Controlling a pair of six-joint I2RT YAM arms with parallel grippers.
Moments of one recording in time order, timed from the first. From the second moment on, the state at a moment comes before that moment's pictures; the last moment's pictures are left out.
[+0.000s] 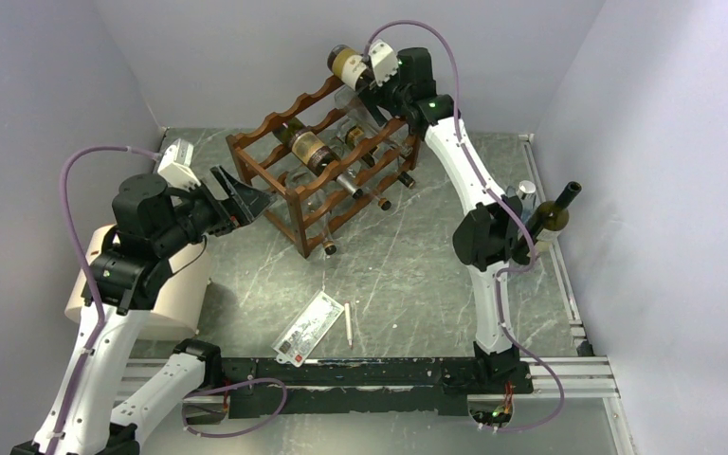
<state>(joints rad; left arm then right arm) -0.26 0.80 1.15 -0.63 0.29 -0.71 0.39 2.24 2.39 -0.55 -0.02 -0.49</state>
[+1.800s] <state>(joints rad) -0.26 0.77 1.14 -0.62 0.30 -0.73 0.37 2.25 2.31 -0.40 -0.17 -0.34</state>
